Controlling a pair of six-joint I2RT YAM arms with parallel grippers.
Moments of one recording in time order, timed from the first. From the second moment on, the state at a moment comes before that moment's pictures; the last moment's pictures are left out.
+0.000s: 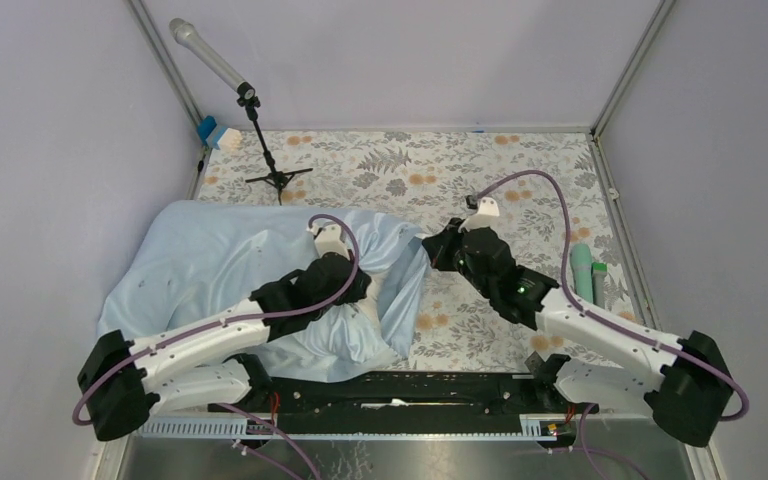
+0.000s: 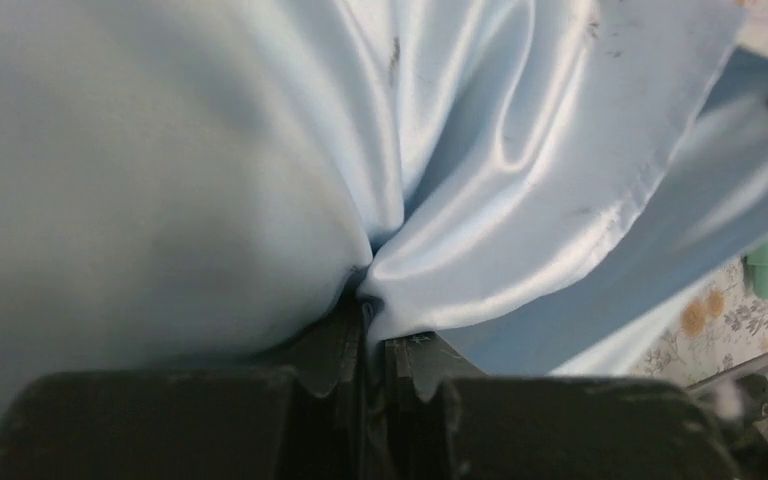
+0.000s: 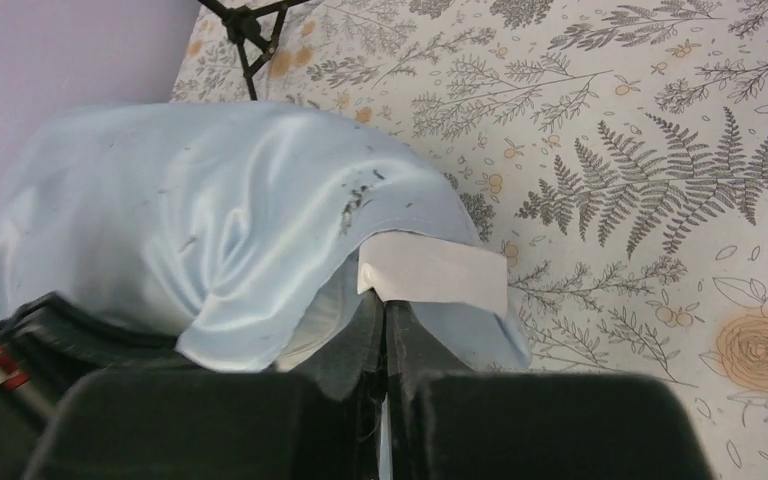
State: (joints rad) left arm -0.94 0.99 0.64 -0.27 -0.40 -0.82; right arm 0.83 1.11 0.71 0.03 0.34 0.72
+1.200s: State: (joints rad) left arm -0.83 1.57 1.13 -0.43 -0.48 -0.62; right arm 0.83 1.08 0.73 -0.12 0.26 0.66
